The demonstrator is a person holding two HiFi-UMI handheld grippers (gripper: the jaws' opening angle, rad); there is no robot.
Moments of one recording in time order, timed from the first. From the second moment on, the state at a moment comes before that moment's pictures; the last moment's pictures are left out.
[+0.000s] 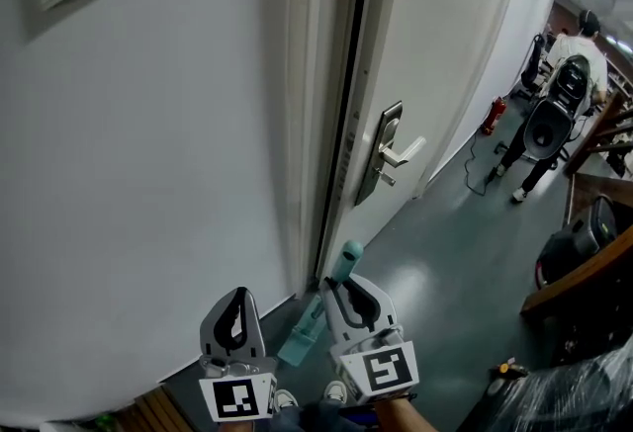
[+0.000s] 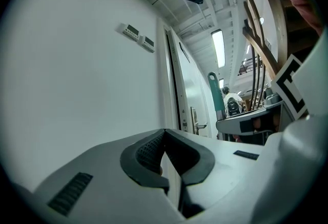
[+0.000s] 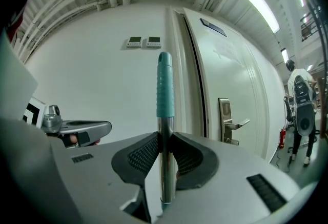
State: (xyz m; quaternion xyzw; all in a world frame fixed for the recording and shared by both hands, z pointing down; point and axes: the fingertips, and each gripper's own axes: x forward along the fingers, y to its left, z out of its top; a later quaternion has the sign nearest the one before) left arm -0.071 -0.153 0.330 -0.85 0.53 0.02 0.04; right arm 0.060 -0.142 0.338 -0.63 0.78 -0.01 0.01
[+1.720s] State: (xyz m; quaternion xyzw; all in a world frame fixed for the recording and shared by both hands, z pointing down) left arm -0.070 -0.142 0.327 -0.84 0.54 0.03 0.03; right arm 0.053 -0.133 0.335 -0.61 0.79 -0.01 0.00
